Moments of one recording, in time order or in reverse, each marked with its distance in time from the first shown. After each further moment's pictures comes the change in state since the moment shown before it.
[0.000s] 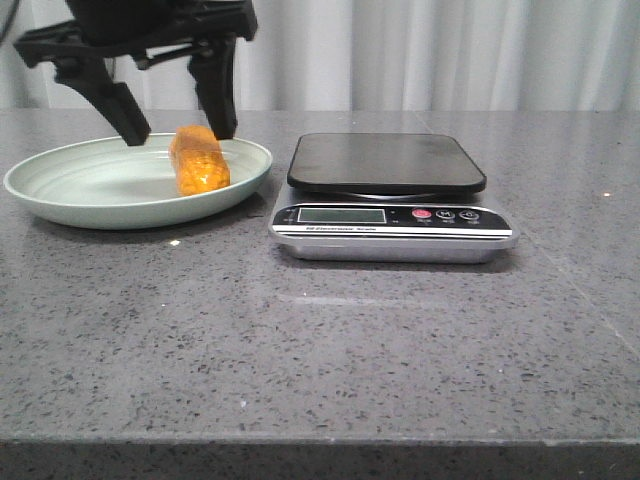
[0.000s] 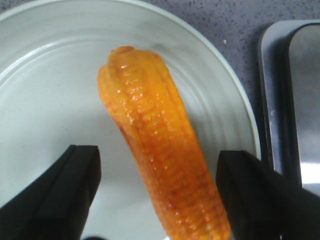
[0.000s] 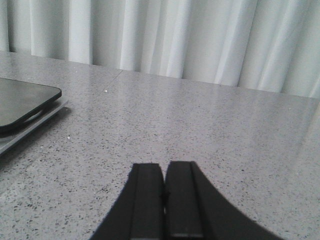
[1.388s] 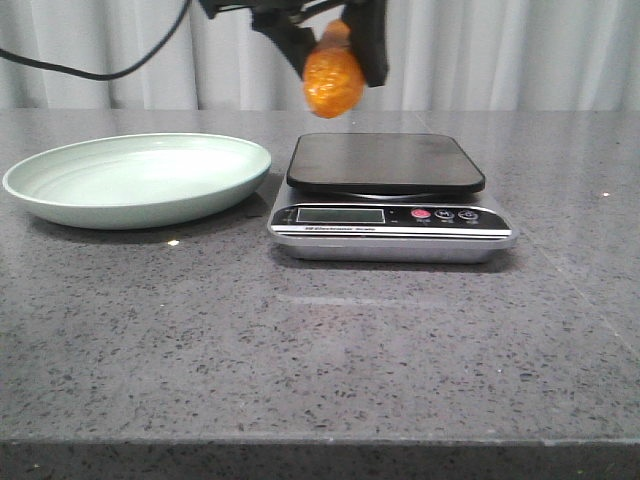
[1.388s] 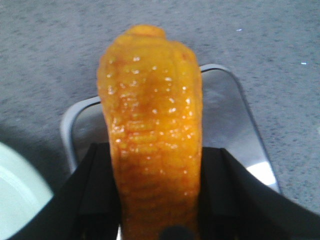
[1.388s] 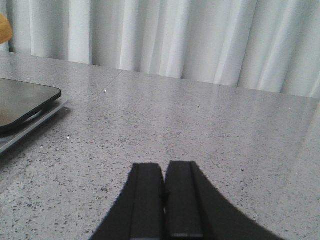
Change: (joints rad) left arm -0.212 0.181 -0.362 0.021 0.013 0.028; right arm 0.000 0.000 0.000 0.000 0.000 0.000
